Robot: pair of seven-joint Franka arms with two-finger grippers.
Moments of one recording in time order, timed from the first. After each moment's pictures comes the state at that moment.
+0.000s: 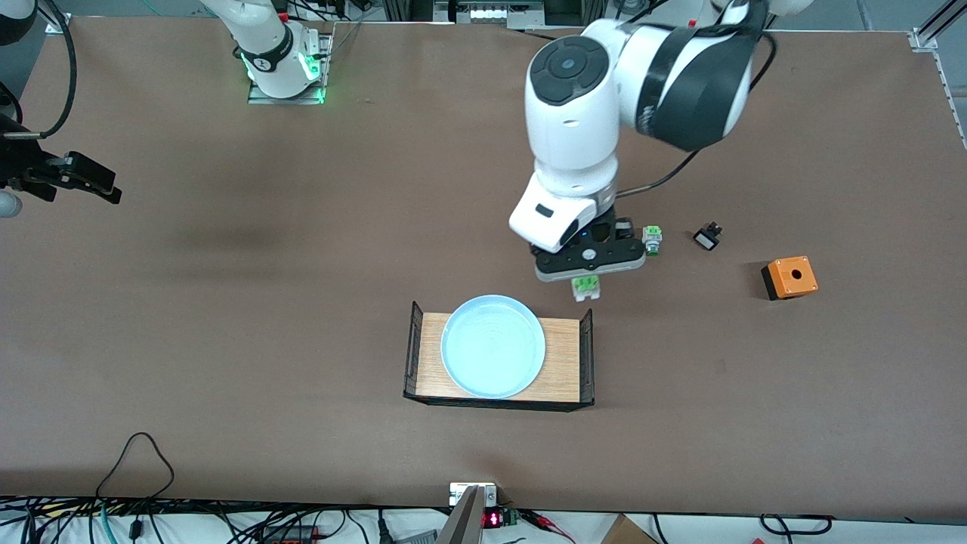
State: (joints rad) left arm -0.74 0.58 0.21 -1.02 0.13 1.59 -0.62; right arm -0.04 0.03 -0.01 -1.63 -0.01 1.64 -0.02
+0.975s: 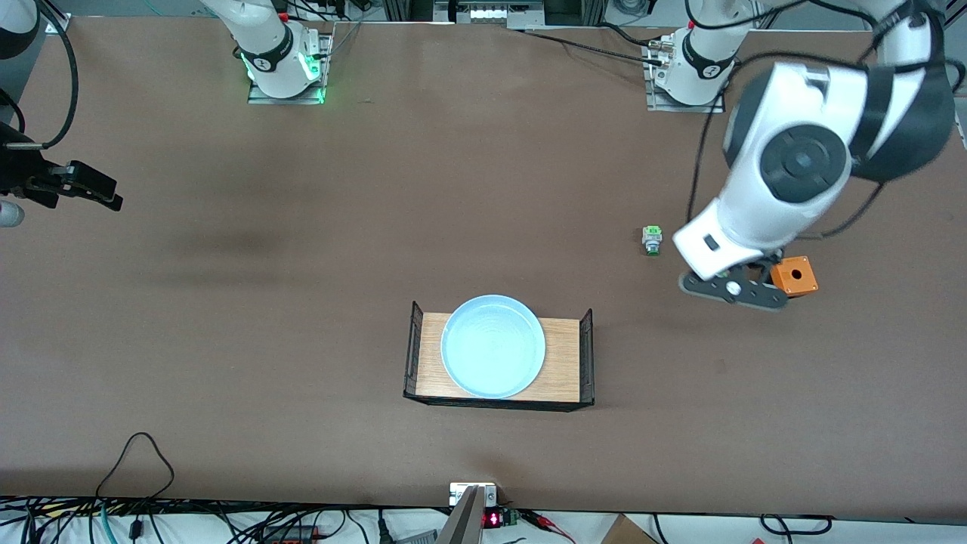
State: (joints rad) left arm -0.44 0.37 0.22 -1.47 0.09 1.70 0.01; right arm -0.04 0.05 -0.01 -1.62 -0.01 1.65 -0.02
